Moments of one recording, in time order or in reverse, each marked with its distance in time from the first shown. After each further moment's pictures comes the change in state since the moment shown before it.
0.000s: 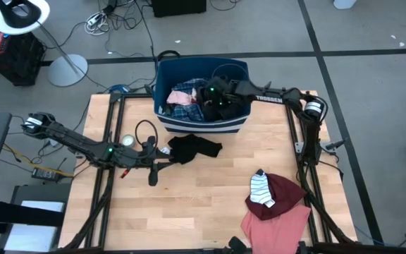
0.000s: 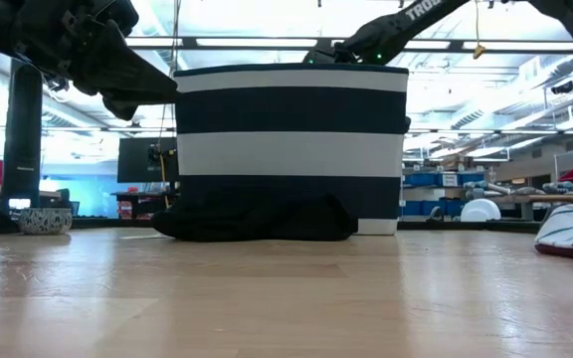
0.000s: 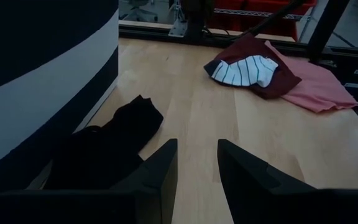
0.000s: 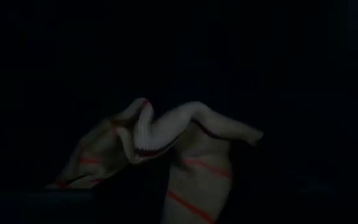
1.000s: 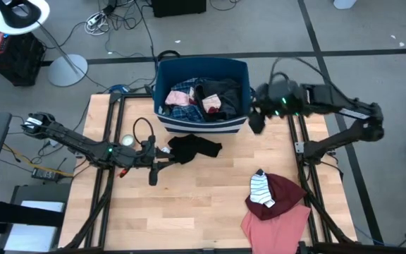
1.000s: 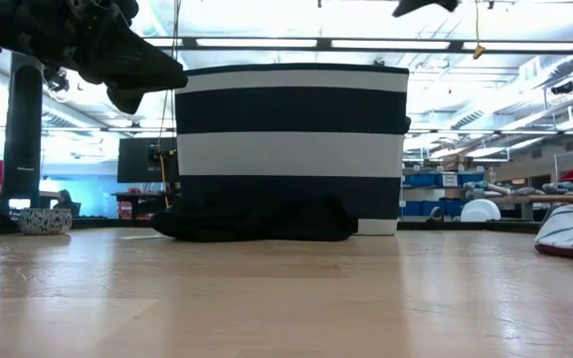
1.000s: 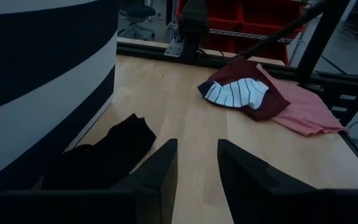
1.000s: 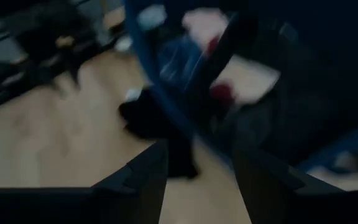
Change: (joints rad) left arm 0.000 0.000 0.000 0.081 0.003 -0.011; right arm 0.359 -0.748 -0.030 -0.392 0.177 0.115
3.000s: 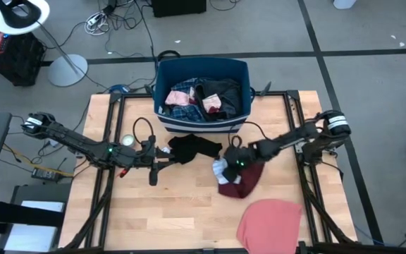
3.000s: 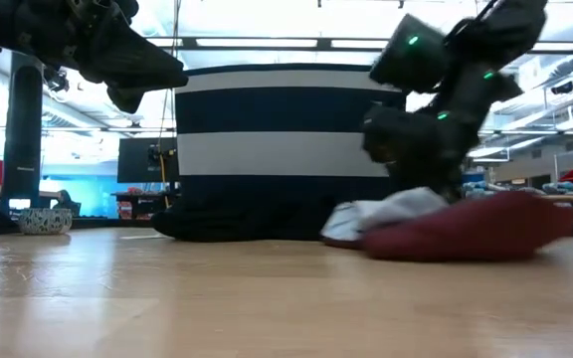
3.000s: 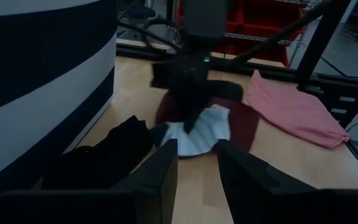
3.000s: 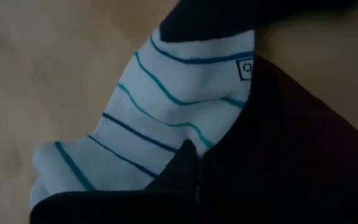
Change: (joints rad) left arm 0.000 0.000 0.000 0.007 -0.002 -0.001; right arm 0.180 0.477 -0.767 0.903 -0.207 0.394
